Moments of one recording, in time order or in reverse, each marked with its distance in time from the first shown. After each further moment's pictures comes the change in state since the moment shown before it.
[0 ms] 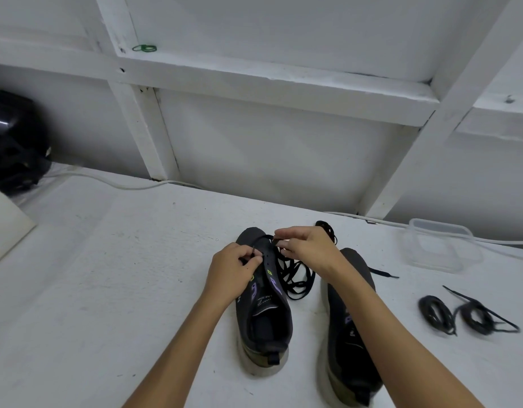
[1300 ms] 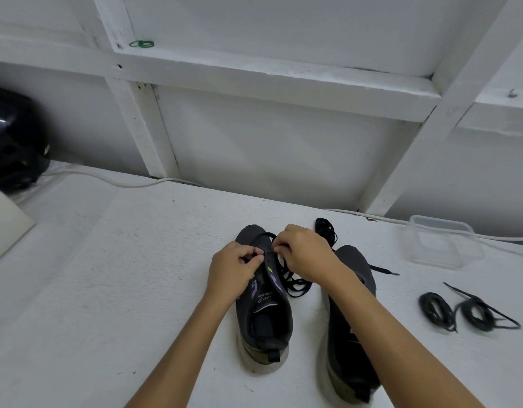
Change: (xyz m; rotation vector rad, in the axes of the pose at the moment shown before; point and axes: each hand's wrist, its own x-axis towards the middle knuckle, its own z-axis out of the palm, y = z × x) left_hand -0.003 0.000 0.006 -0.046 0.016 -0.038; right_hand -0.003 -0.007 0.010 -0.991 0.000 -0.303
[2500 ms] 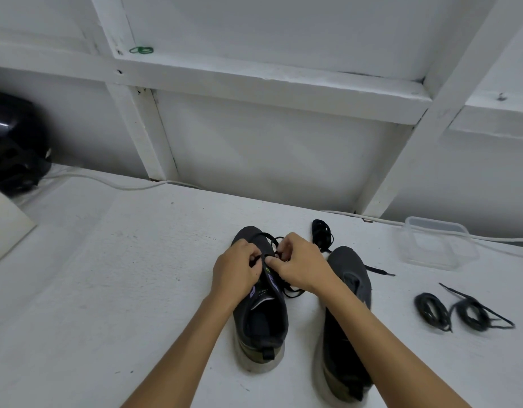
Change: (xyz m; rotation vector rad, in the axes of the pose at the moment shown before) left_hand 0.004 0.008 0.011 0.423 -0.006 0.158; right_hand -0.019 -0.004 0.014 0.410 0.050 0.311
